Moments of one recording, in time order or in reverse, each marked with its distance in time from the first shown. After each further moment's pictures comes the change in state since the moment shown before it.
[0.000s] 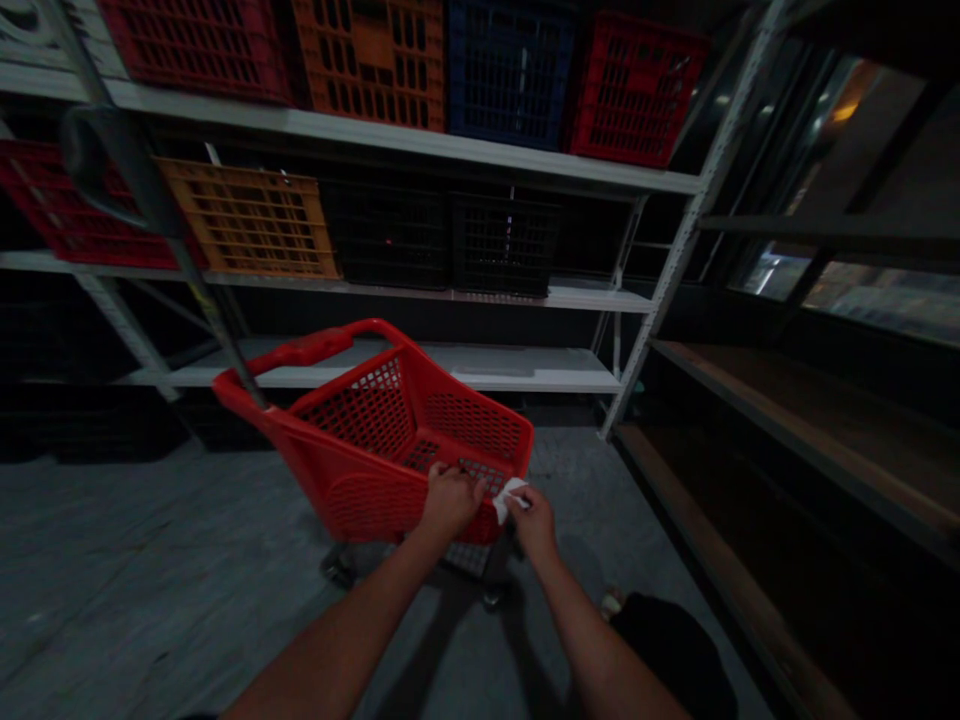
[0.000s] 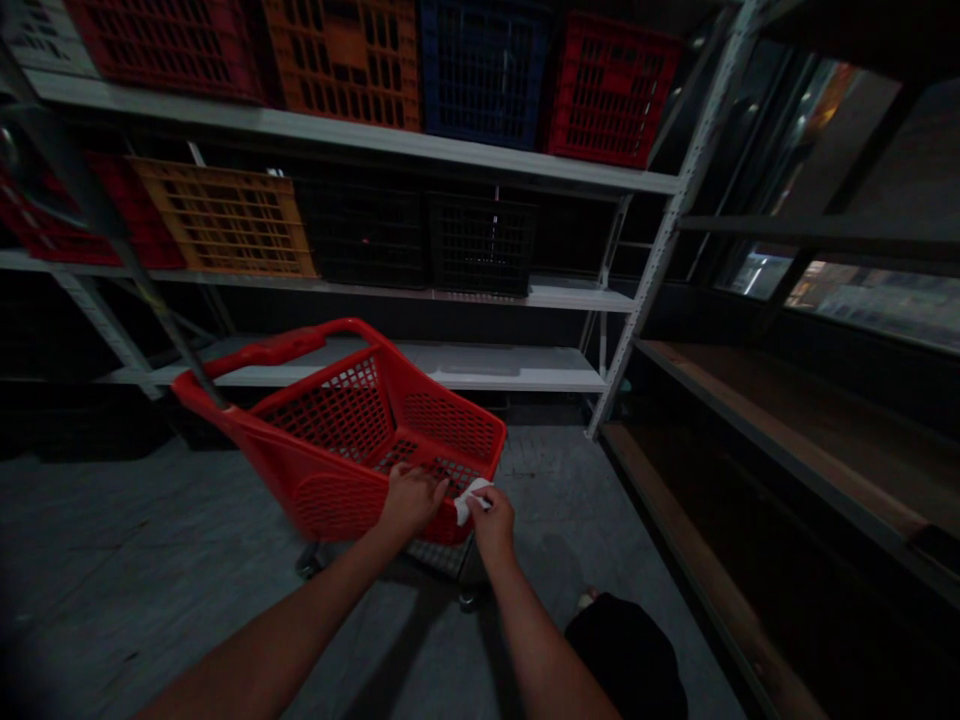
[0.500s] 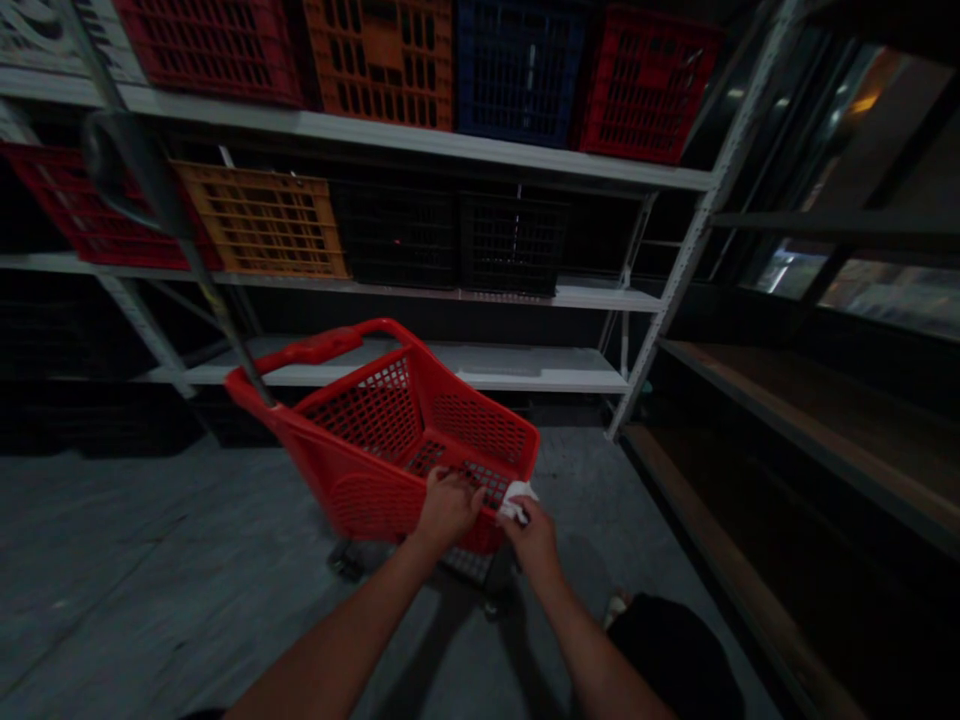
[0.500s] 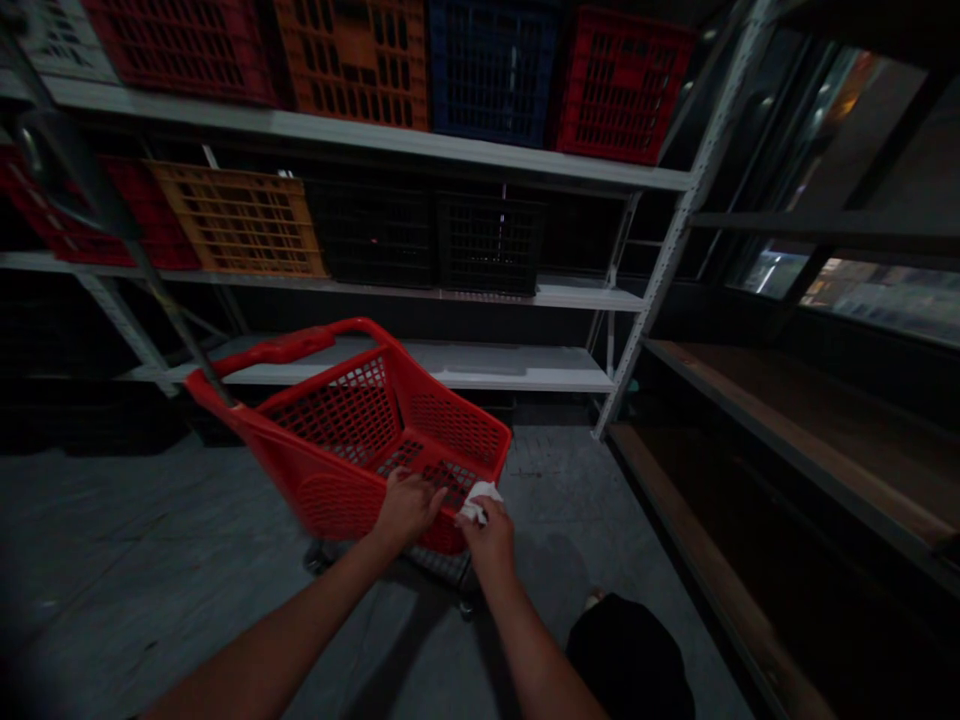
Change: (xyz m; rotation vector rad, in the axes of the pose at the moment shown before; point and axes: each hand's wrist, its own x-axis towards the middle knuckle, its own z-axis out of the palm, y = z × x) left_hand -0.016 -0.013 -0.011 -0.037 -0.038 0.033; right_hand -0.026 -0.005 0.005 -0.027 -0.032 -0.053
